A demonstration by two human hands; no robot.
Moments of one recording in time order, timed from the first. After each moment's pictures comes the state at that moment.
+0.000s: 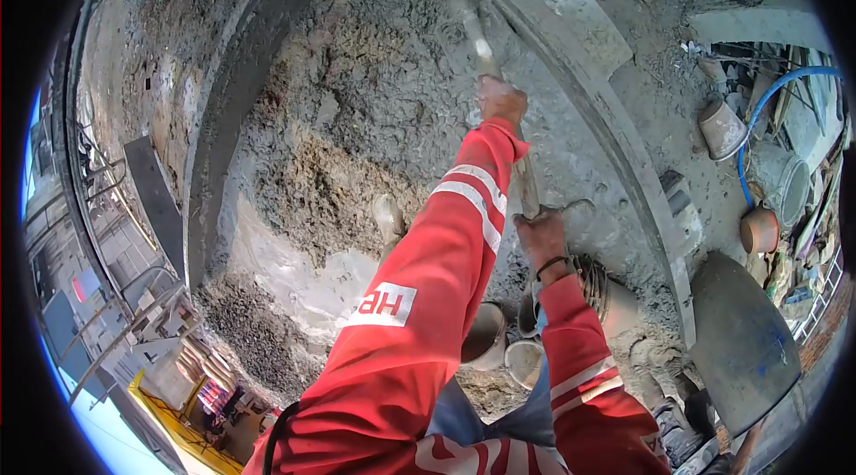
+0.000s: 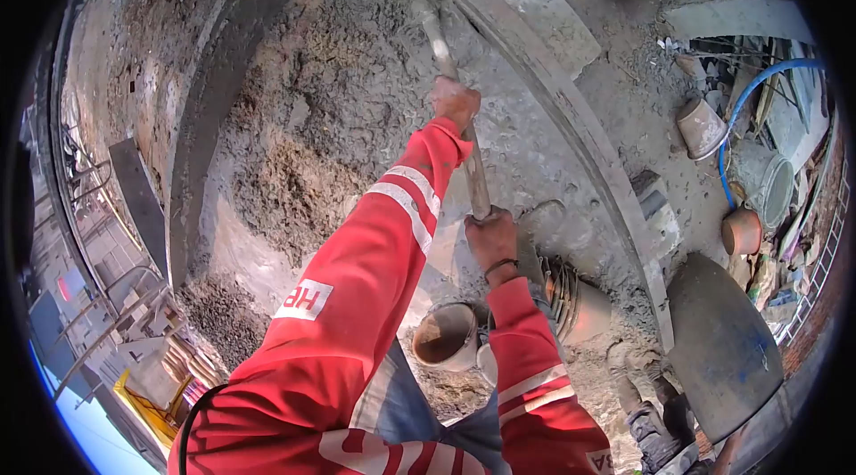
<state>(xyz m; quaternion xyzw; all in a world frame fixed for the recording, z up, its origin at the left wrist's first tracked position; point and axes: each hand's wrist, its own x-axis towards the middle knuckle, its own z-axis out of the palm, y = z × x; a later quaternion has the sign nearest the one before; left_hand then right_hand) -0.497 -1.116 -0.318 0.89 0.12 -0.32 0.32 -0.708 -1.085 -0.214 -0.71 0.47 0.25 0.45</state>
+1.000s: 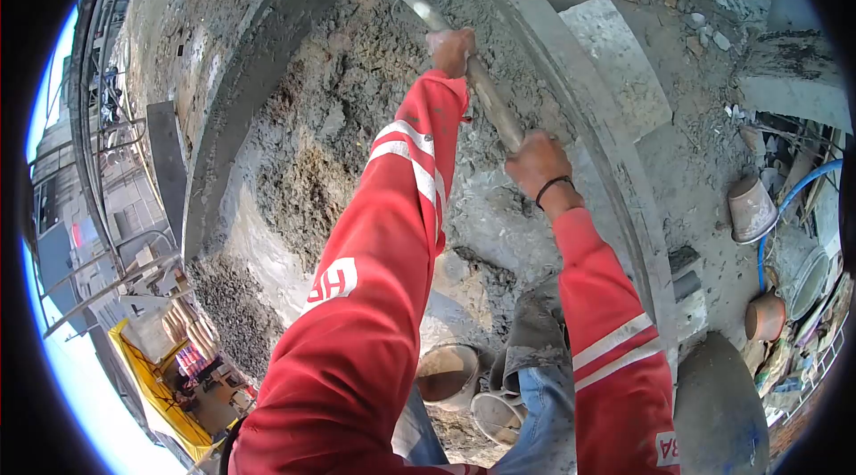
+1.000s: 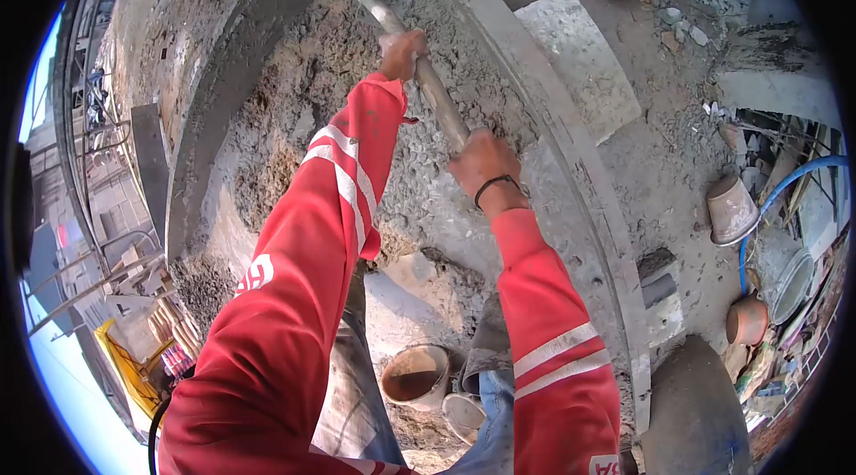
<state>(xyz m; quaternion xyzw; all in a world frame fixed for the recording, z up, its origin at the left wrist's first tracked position) -0.258 -1.101 -0.487 0.90 0.01 -0.14 0.42 -0.522 -1.202 -0.285 -0.83 0.29 0.26 0.39</state>
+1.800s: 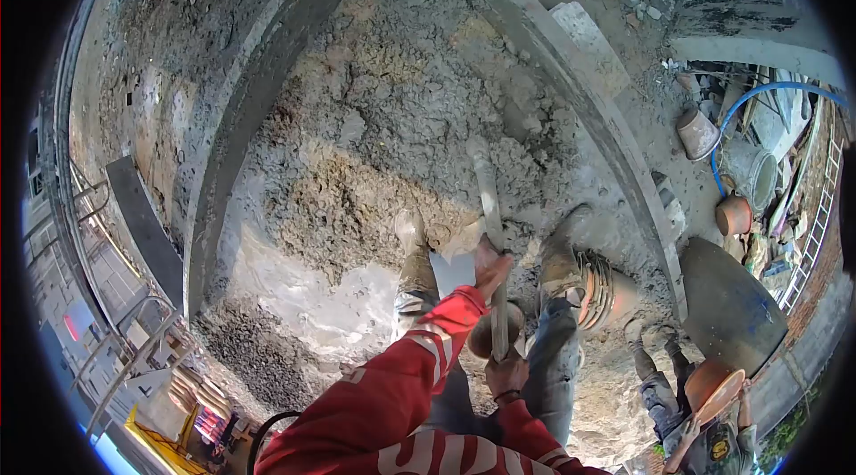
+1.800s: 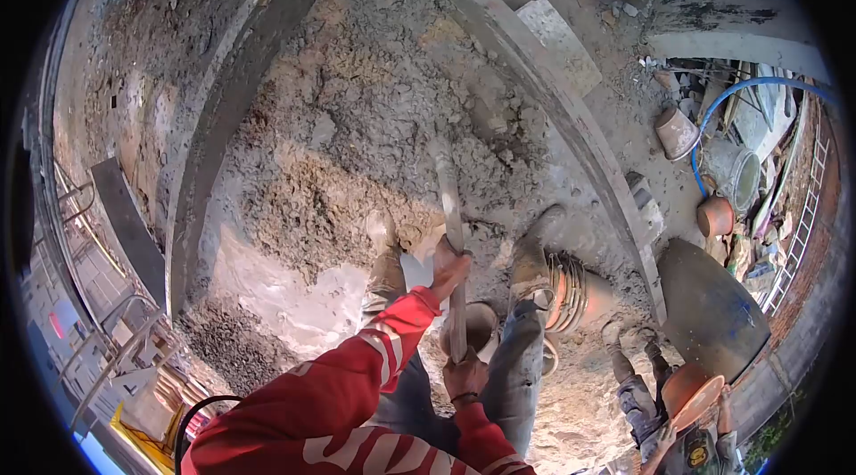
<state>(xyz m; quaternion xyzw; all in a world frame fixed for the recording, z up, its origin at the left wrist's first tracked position) -0.675 -0.831 -0.252 0.68 0.10 -0.45 0.57 -0.771 -0.824 -0.028 -0.70 0.58 0.32 0.28</state>
